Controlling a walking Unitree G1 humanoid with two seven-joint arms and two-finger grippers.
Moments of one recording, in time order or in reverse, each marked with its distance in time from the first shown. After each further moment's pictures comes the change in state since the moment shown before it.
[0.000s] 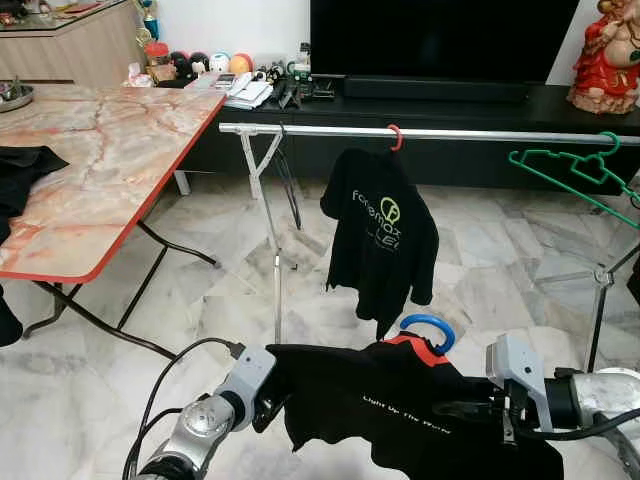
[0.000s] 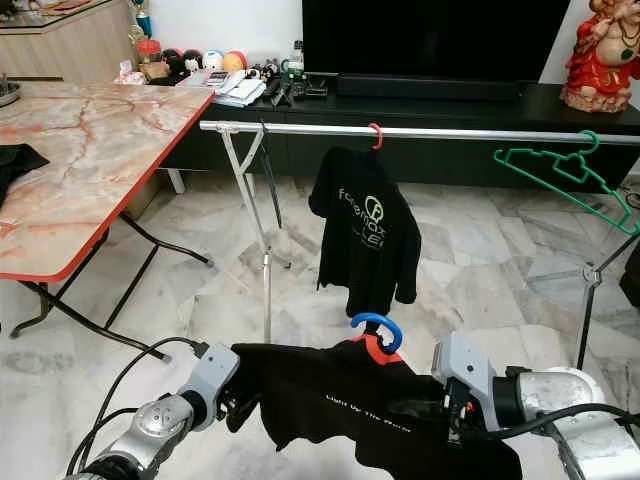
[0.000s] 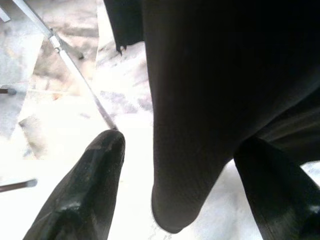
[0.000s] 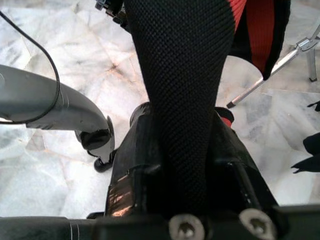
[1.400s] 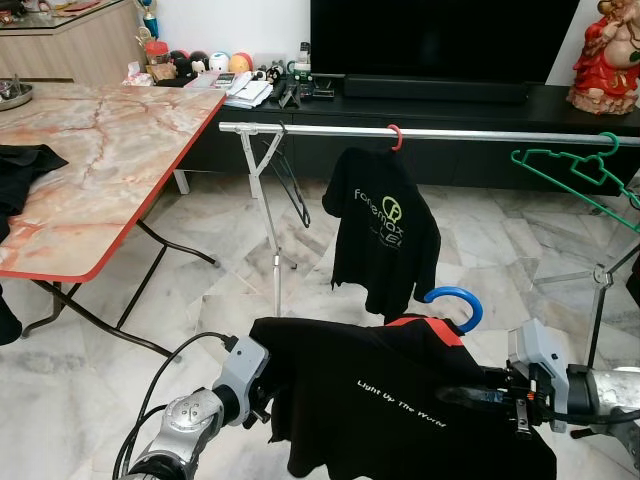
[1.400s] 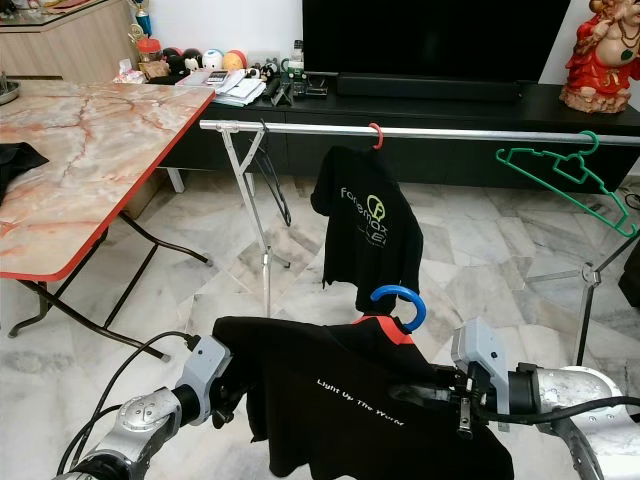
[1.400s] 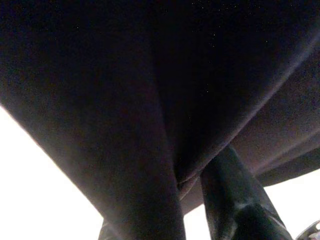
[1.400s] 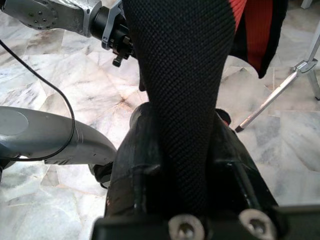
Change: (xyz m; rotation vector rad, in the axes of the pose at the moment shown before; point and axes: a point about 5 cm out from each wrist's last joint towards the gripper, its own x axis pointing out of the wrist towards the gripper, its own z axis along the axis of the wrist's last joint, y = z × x) left arm -0.007 0.004 0.008 -0.039 -0.114 -0.177; right arm -0.008 0.001 0.008 0.061 -0.132 0.008
